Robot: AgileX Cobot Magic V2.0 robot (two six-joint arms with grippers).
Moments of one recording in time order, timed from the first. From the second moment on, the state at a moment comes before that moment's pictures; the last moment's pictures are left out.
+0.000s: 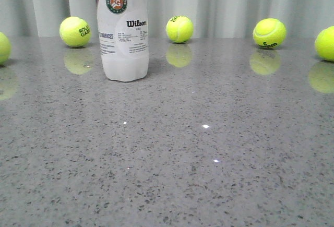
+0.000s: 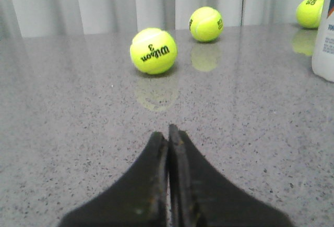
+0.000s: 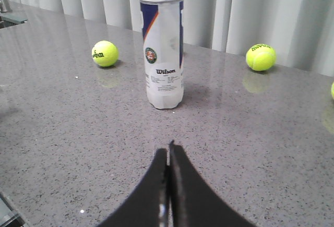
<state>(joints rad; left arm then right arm) -0.08 -0.01 0.00 0.04 0.18 0.03 0.48 0.13 -0.53 0.31 0.61 -0.21</state>
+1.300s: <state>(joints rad) -0.08 -0.01 0.00 0.04 0.18 0.03 0.44 0.13 -0.34 0.29 0.17 -0.21</state>
